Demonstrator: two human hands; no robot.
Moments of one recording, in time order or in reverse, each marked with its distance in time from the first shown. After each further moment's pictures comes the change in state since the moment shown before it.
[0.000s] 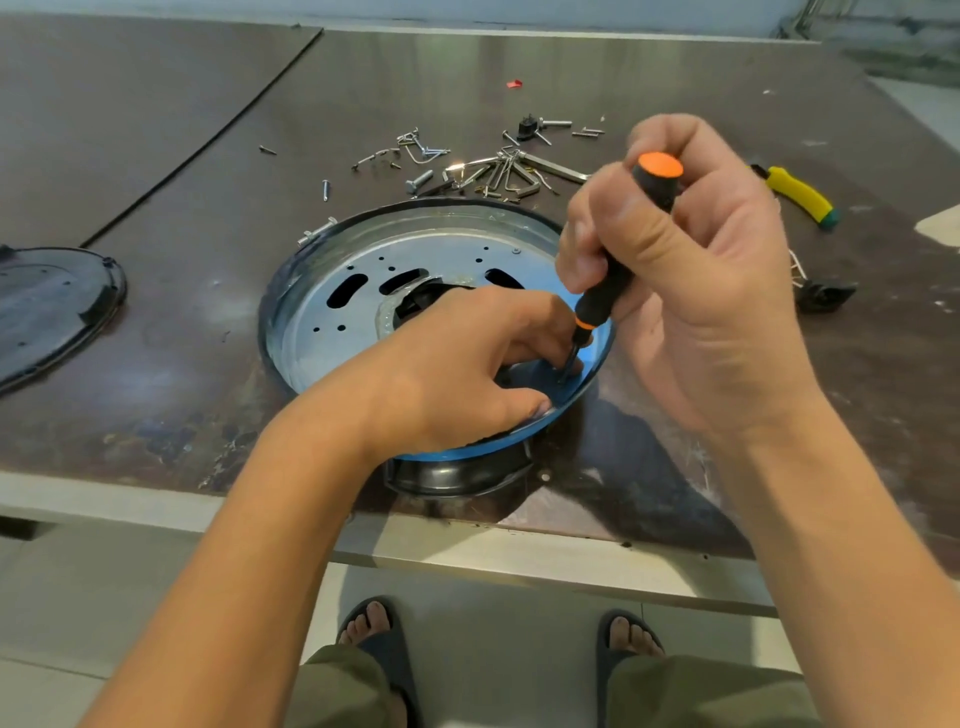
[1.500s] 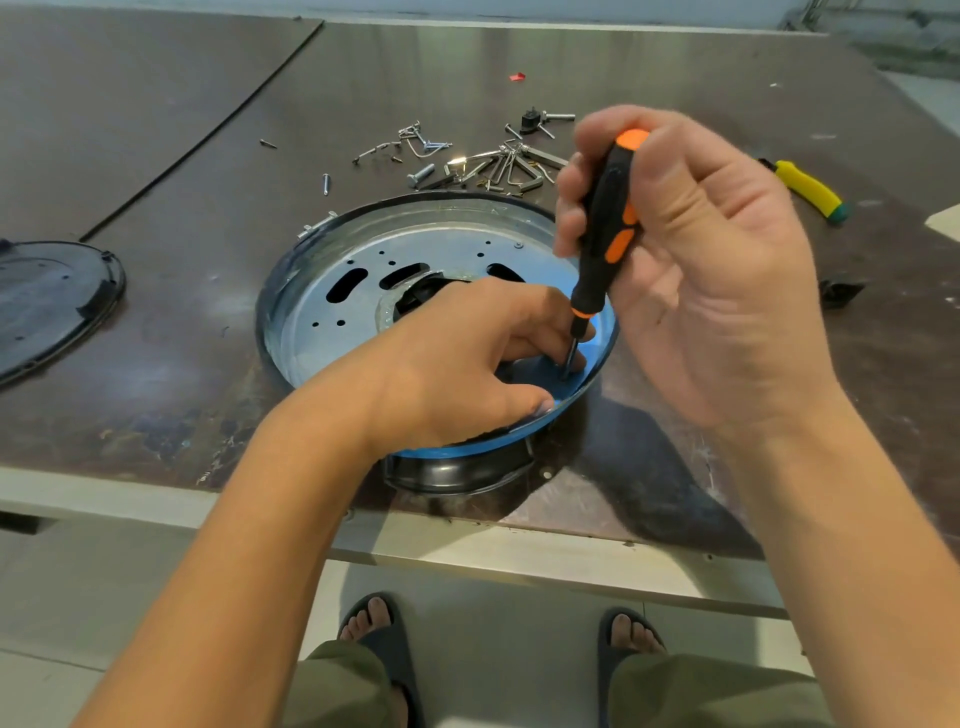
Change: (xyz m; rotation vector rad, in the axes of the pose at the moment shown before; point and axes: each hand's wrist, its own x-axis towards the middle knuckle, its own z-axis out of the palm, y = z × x) left_hand 0.001 -0.001 0.000 -0.038 -0.007 -0.015; right_hand 0.000 -0.002 0.000 0.034 0.003 0.050
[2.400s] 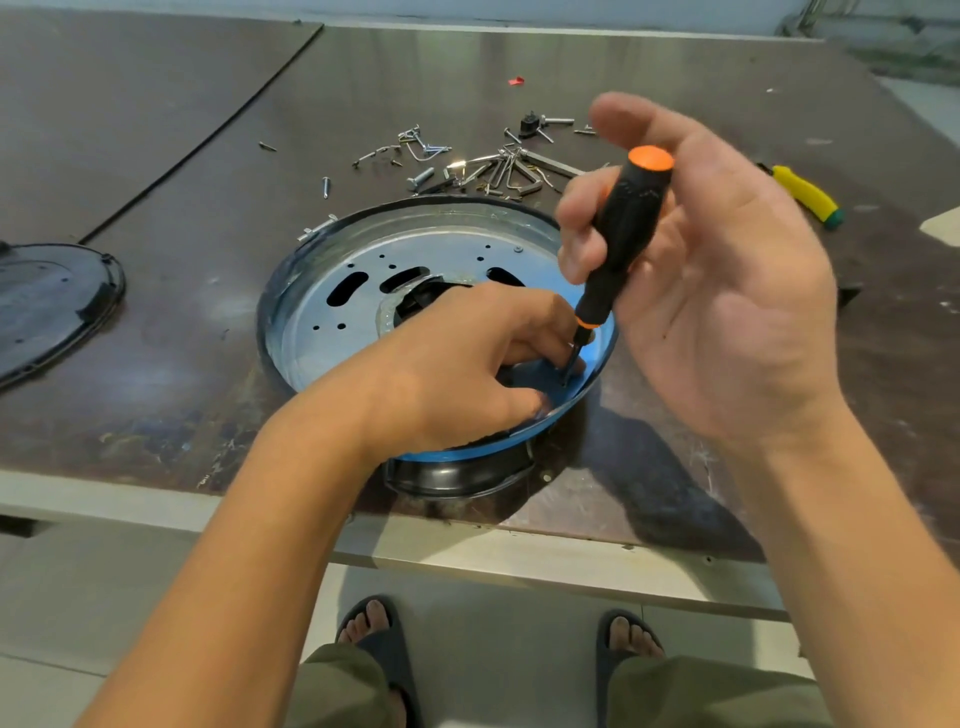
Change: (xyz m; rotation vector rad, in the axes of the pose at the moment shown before) left_hand 0.000 0.000 0.001 -0.010 0.008 -0.015; right_hand -0.001 -0.001 -0.004 0.089 0.012 0.029
